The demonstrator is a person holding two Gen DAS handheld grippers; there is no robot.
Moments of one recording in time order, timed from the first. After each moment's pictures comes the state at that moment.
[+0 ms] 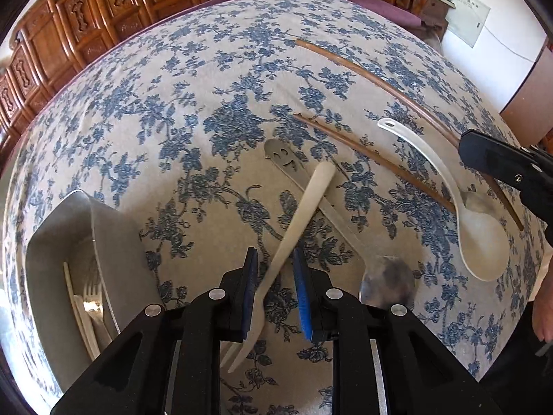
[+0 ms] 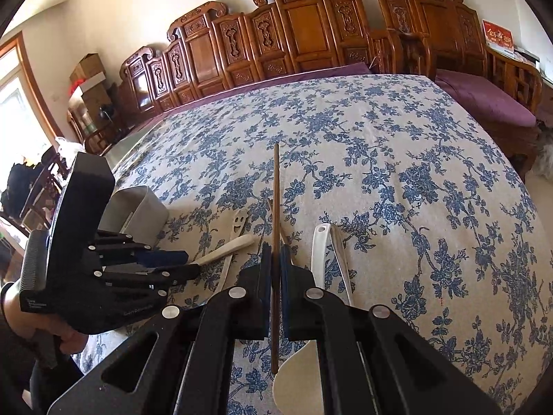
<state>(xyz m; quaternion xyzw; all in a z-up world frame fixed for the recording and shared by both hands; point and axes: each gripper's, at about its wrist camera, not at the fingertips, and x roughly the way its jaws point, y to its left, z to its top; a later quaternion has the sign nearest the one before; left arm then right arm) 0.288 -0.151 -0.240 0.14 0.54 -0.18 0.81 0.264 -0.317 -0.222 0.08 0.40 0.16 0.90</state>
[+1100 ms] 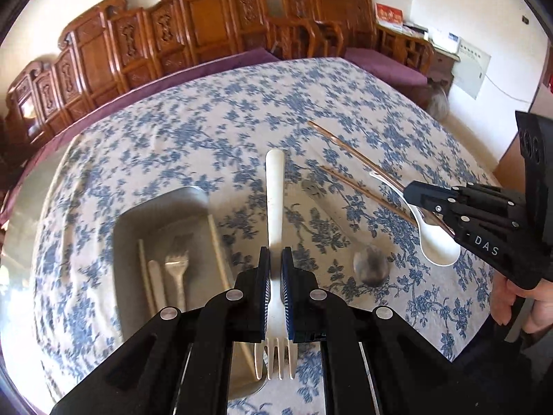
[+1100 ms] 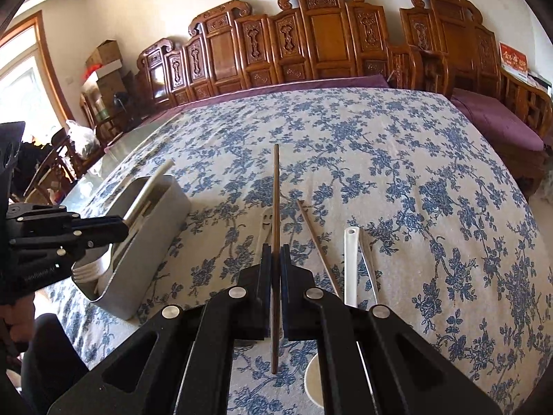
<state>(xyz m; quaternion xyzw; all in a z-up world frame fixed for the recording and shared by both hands) 0.221 -0.092 -0.157 0.10 0.44 -0.14 0.88 0.245 -0.286 -0.209 0.05 0.38 0.18 0.91</state>
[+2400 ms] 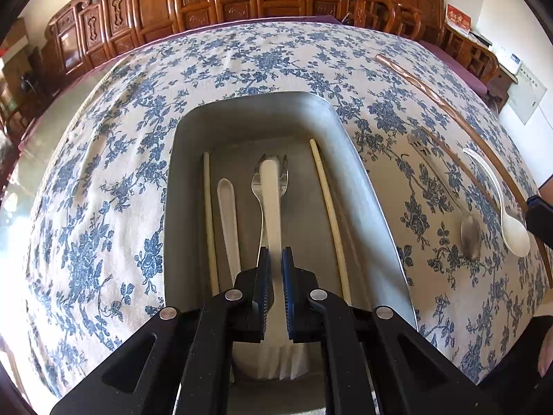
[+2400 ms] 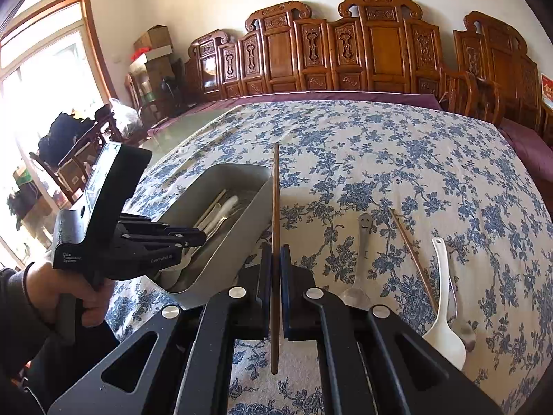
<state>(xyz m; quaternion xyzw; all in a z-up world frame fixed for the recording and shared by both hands) 0.235 -0.008 -0.222 0.04 0.51 -0.05 0.86 0.205 -0.210 -0.185 0.01 0.36 0.26 0.89</state>
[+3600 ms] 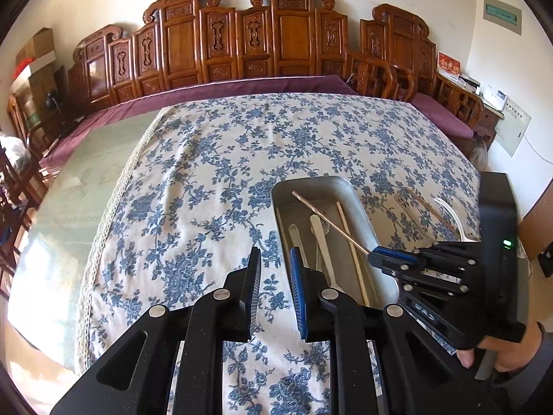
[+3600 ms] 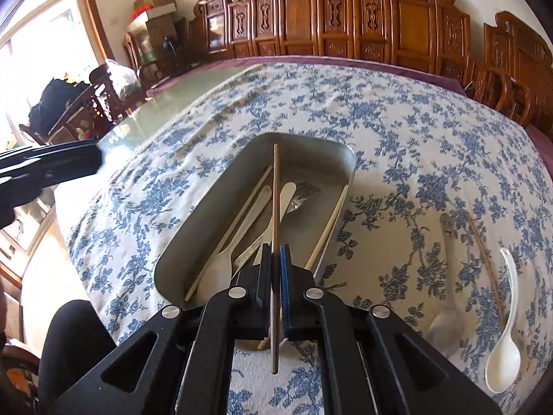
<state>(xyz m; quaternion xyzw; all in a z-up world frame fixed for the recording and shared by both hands) 0.166 0.065 -0.108 0.02 0.42 -0.05 0.91 0.232 -0.085 -0.212 -0.03 0.44 0.26 0.86</state>
